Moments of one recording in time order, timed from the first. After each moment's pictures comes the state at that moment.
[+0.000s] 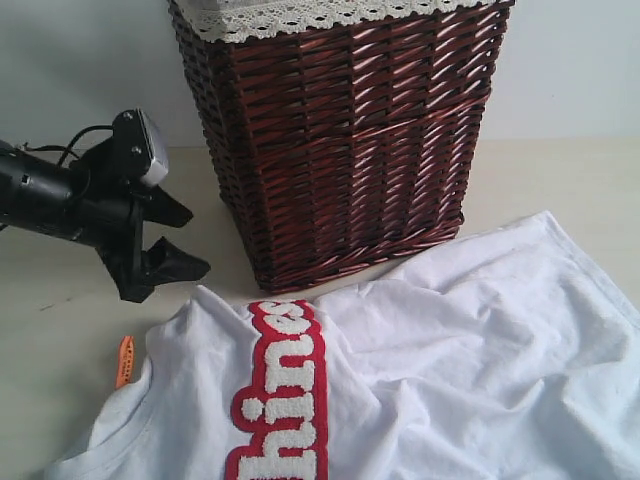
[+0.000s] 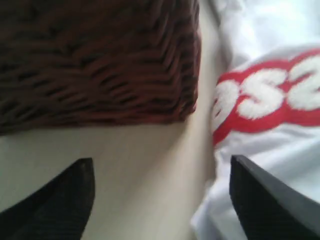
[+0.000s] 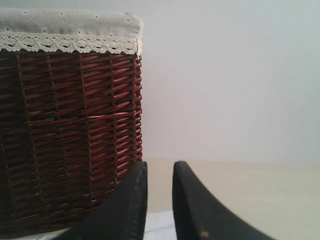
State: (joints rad) left arm -0.19 1.80 -0.99 -1.22 0.65 2.05; right arm 0.07 0.00 0.00 1.47 0.08 -1.44
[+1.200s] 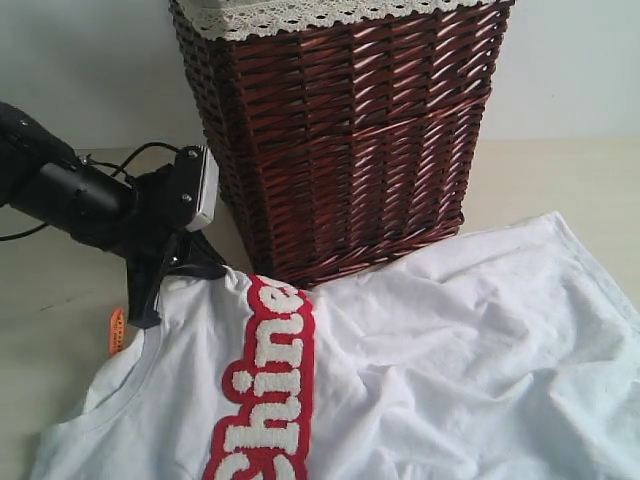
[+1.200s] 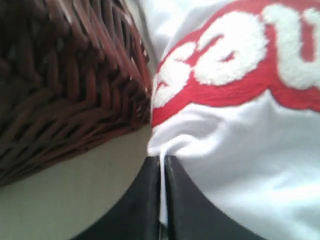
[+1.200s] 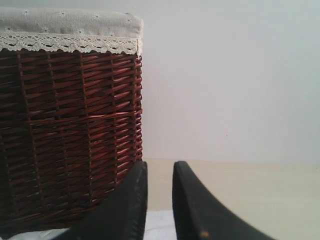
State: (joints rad) left arm -0.29 1.87 -1.08 -0.95 0.63 2.09; right arm 0.07 0.00 0.00 1.47 0.08 -1.44
